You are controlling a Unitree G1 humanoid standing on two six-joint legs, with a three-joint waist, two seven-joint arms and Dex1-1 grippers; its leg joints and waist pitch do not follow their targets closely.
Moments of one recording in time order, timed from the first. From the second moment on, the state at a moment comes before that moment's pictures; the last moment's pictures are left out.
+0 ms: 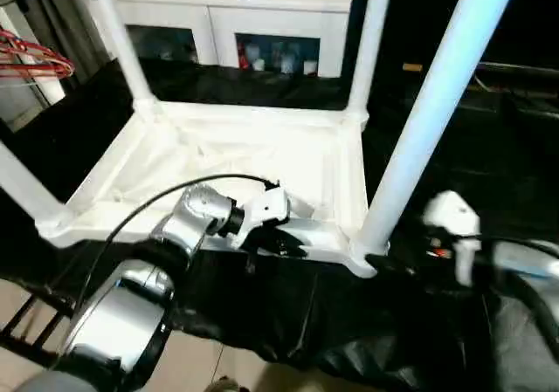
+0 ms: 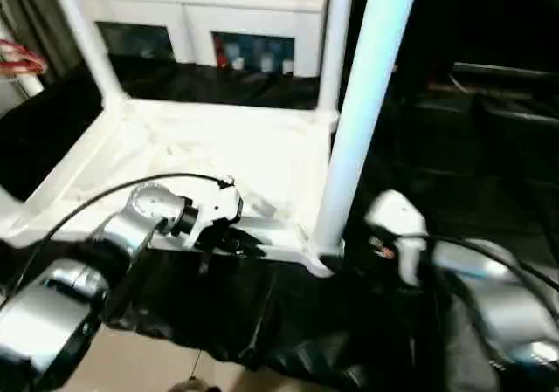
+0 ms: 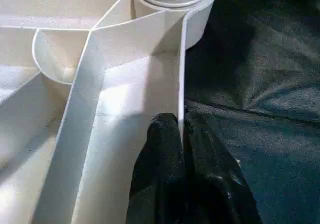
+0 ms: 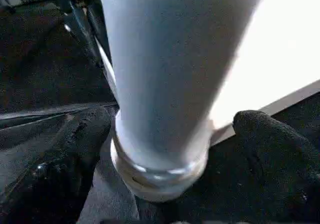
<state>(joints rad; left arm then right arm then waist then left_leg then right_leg) -0.78 0.23 -0.35 0.98 0.06 -0.19 -1.29 -0.17 -0.63 0.09 -0.01 0.23 0.36 0.95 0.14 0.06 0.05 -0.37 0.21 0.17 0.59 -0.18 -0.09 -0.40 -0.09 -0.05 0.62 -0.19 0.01</state>
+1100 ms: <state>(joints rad) -0.68 0.18 -0.30 0.73 0.12 0.09 -0.93 -0.39 -0.24 0.08 0.40 0.11 0.23 0.47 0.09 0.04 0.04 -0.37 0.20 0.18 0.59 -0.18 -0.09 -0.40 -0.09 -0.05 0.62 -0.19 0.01</state>
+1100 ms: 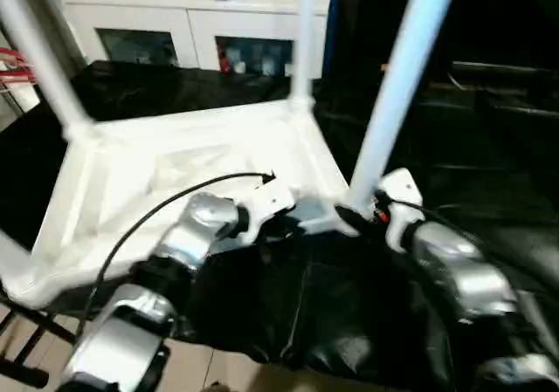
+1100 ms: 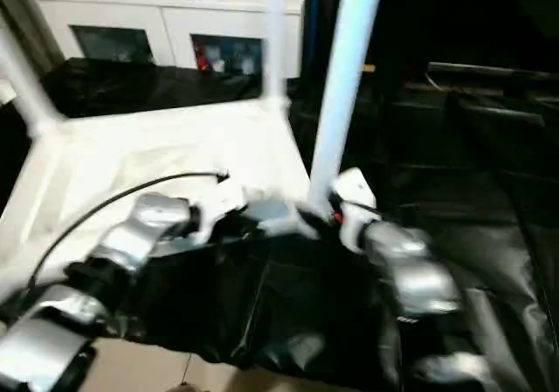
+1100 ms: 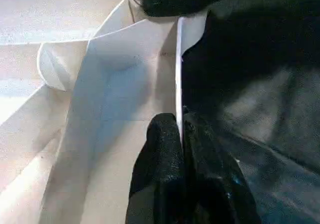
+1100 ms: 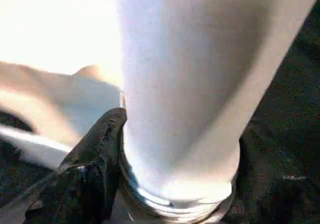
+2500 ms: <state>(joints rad) -0.59 0.35 -0.32 0.63 0.02 -0.05 -1.44 -0.28 -0.51 0.21 0.23 0.23 0.19 1.21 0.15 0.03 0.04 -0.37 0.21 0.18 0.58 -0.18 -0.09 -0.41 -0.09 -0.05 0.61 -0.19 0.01</state>
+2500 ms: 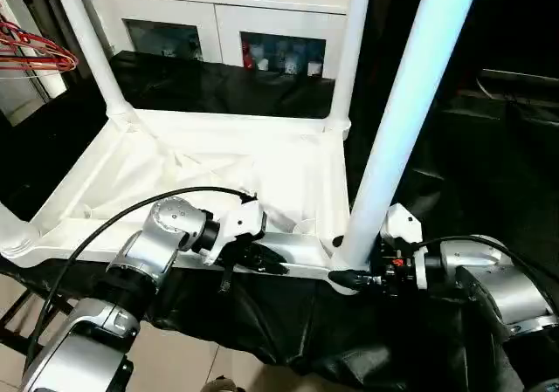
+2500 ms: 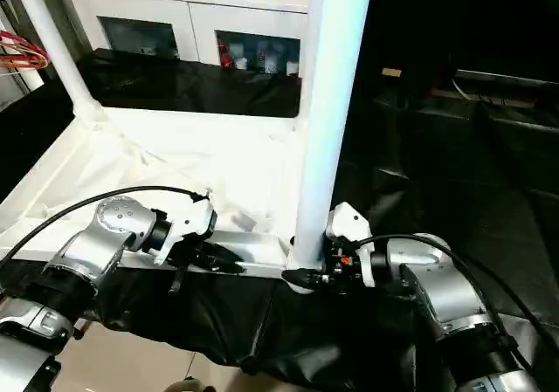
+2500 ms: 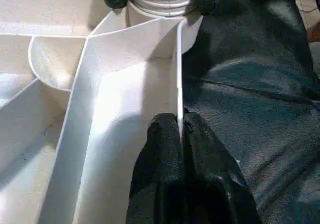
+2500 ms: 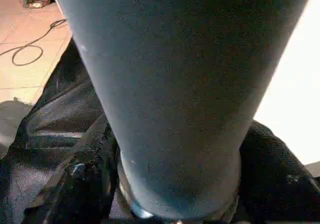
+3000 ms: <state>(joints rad) -0.63 0.24 -0.28 0.70 0.10 0.00 -1.10 -0.32 -0.27 0.08 0.36 0.14 0.19 0.68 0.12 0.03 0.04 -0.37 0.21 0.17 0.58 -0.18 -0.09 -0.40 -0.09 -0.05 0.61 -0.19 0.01</state>
